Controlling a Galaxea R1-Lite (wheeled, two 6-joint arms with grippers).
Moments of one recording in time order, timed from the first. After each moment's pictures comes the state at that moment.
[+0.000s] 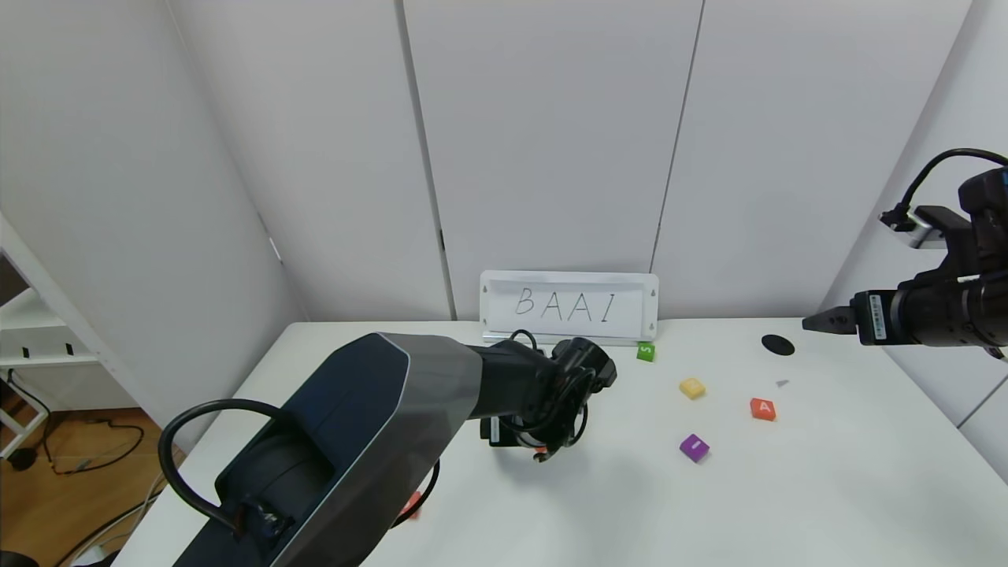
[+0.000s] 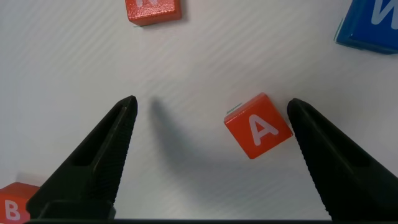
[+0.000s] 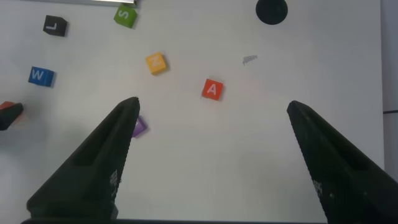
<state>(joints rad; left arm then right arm) -0.72 2.57 -1.98 0.57 0.53 -0.70 -0.01 1.67 -1.19 0.19 0.01 0.02</state>
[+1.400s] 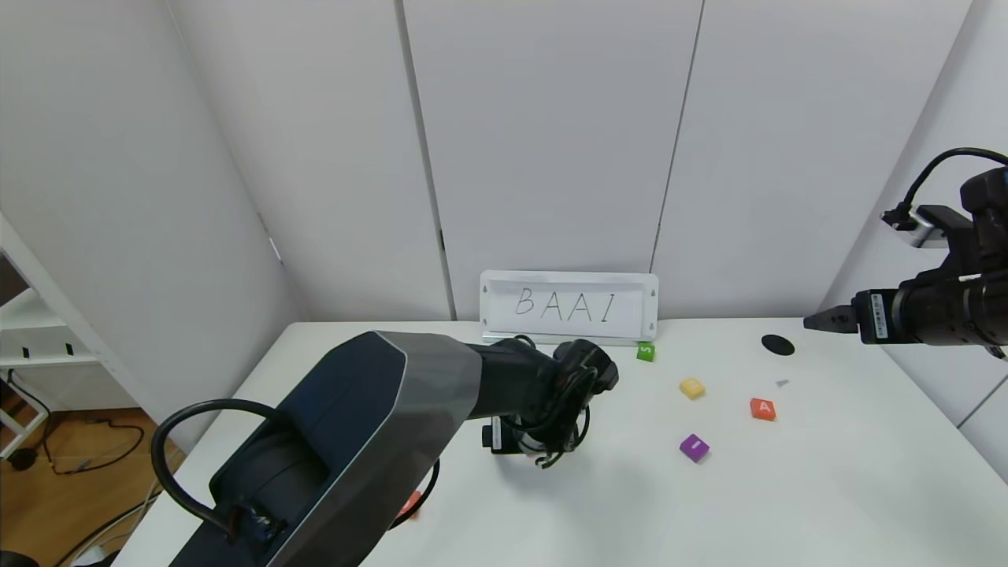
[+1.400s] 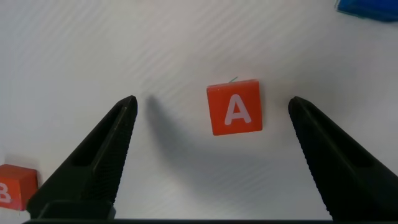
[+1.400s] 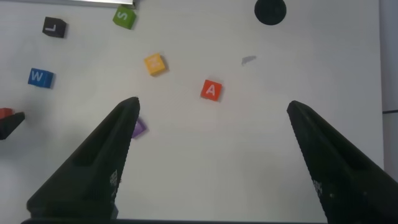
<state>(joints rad) -0.73 2.56 -1.98 0.61 0.46 -0.74 -0.02 1.67 -1.19 0.19 0.02 0.02</state>
